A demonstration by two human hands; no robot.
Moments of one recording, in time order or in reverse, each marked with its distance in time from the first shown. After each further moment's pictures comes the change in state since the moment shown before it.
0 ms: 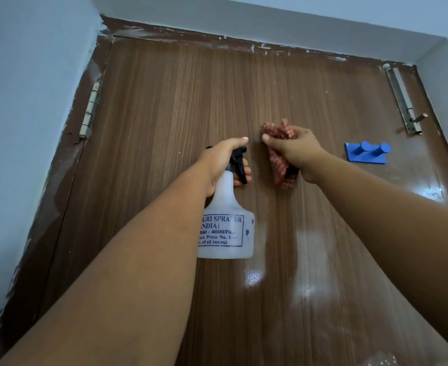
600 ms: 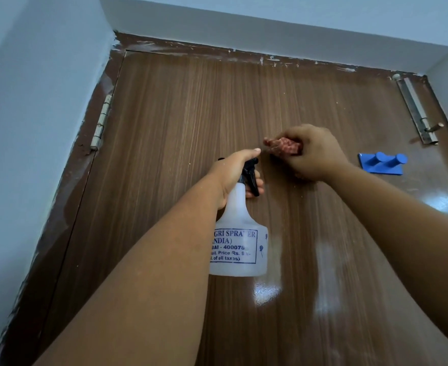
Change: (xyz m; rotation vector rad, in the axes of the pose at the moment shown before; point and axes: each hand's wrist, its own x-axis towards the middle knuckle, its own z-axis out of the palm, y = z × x) left_hand 0.003 -0.002 -0.004 0.035 -0.035 0.002; right_hand 0.020 0.003 -0.014 -0.646 0.069 -0.466
